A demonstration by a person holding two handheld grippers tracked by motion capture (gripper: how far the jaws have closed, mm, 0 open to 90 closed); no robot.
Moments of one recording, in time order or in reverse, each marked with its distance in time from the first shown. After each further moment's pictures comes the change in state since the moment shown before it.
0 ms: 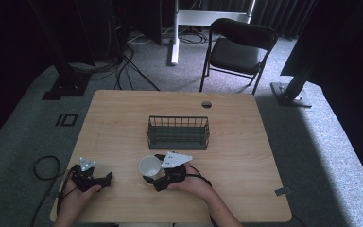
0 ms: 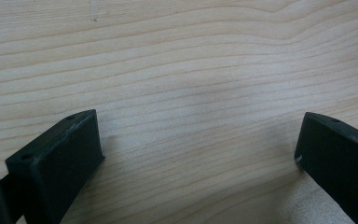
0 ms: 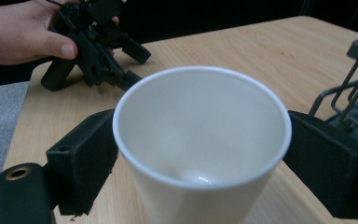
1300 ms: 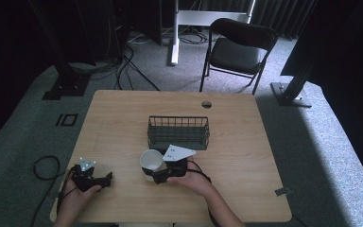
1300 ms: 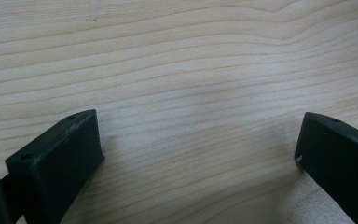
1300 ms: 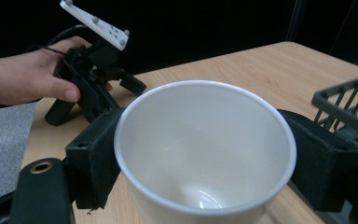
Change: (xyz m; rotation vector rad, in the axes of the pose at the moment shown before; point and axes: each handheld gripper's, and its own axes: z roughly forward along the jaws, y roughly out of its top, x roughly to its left) left arm 0.000 0.000 0.000 -0.001 0.000 -0.001; right arm -0.003 0.028 -0.013 -0.060 -0.023 0.024
